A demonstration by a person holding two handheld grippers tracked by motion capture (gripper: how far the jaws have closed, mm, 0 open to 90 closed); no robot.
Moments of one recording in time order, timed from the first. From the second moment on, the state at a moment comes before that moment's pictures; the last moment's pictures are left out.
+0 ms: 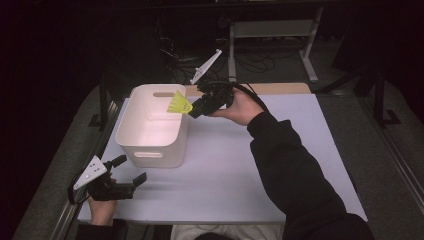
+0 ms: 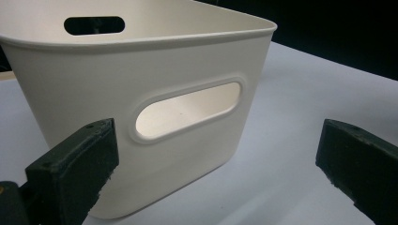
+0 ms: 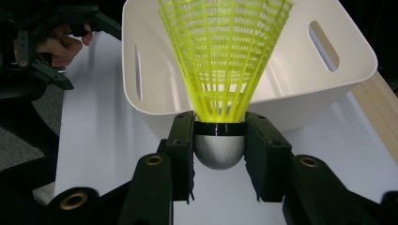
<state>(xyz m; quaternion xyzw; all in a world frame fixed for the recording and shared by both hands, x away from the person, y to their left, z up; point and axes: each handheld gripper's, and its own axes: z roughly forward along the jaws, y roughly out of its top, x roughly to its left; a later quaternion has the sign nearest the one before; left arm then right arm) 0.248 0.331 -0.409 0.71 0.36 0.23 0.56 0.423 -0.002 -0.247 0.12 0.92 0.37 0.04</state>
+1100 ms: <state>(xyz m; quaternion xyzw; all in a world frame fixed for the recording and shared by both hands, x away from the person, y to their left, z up) 0.248 0.331 -0.409 0.71 0.36 0.23 0.56 0.428 0.039 -0.249 0.09 0.92 0.37 0.02</state>
